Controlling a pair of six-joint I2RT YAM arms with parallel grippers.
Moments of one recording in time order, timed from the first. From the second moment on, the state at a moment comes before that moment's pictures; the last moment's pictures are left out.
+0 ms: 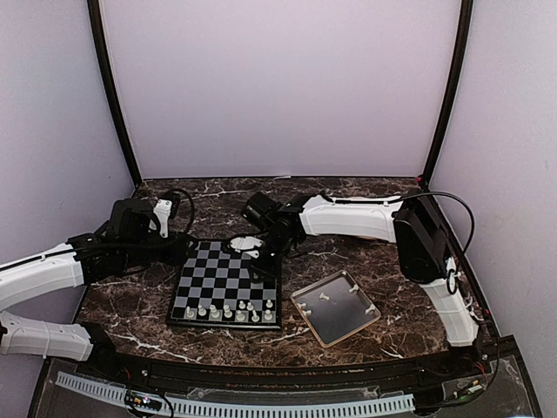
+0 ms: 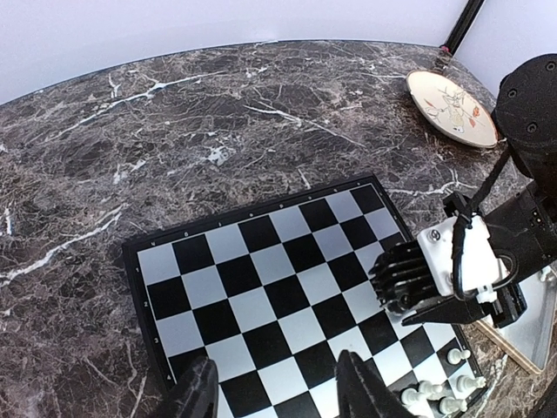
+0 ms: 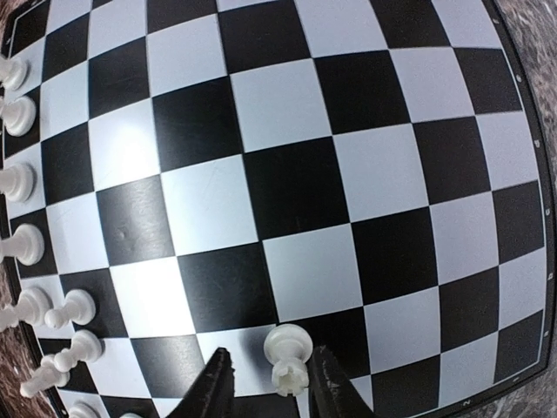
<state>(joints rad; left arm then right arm) -0.64 0.99 0.64 -0.24 -0.13 -0.28 1.00 2.31 1.94 -0.80 -0.22 -0.35</state>
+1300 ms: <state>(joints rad) -0.77 1.78 1.21 -0.55 0.22 -0.02 0.51 1.54 0.97 -0.43 -0.68 -0.44</state>
